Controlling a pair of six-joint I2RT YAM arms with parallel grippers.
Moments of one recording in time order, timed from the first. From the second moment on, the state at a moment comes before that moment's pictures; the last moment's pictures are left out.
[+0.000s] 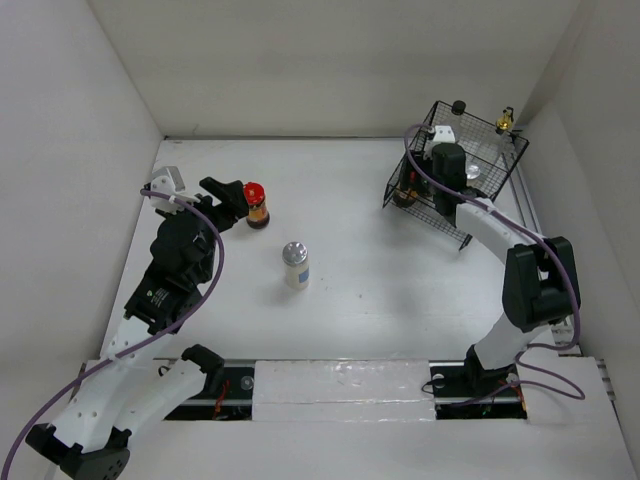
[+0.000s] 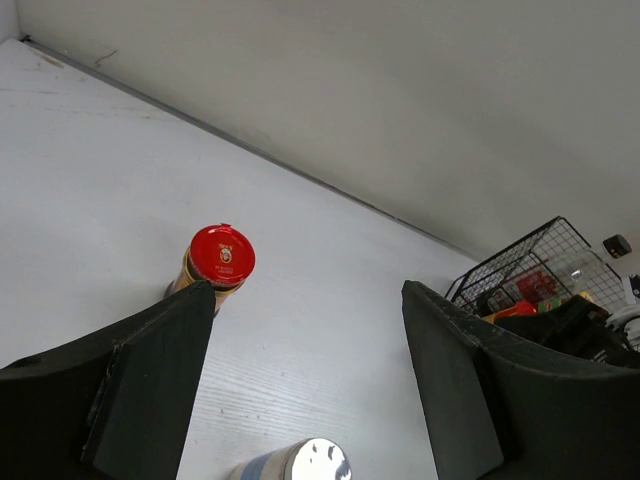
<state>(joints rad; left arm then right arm) -0.52 0.72 0.93 -0.24 -0.55 -0.56 0.23 1.66 1.17 0.07 0.06 0.17</state>
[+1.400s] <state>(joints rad) -0.52 0.72 0.93 -0.24 -0.55 -0.56 0.91 1.58 1.12 -0.01 -0.20 0.08</state>
